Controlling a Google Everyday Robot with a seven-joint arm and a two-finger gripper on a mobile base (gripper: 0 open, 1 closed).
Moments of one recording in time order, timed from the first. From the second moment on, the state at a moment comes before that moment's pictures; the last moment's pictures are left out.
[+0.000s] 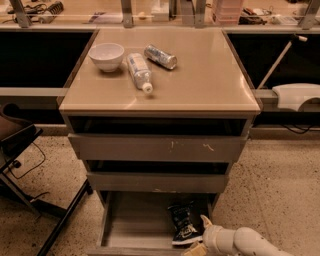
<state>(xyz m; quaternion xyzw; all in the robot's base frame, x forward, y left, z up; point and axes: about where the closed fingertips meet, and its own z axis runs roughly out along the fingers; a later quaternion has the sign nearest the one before) 0.441 -0.136 0.282 -0.40 0.82 0.24 0.34</state>
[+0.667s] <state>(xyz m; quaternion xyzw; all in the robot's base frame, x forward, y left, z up) 0.494 -0.165 0.262 -0.33 0.86 0.18 0.36</state>
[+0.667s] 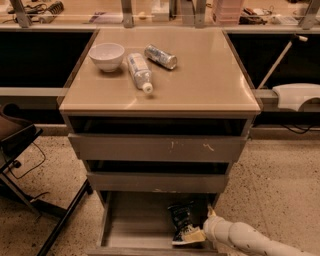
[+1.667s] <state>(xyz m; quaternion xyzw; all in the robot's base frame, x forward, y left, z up) 0.527 -0.141 0.217 -0.27 0.87 0.21 0.35</state>
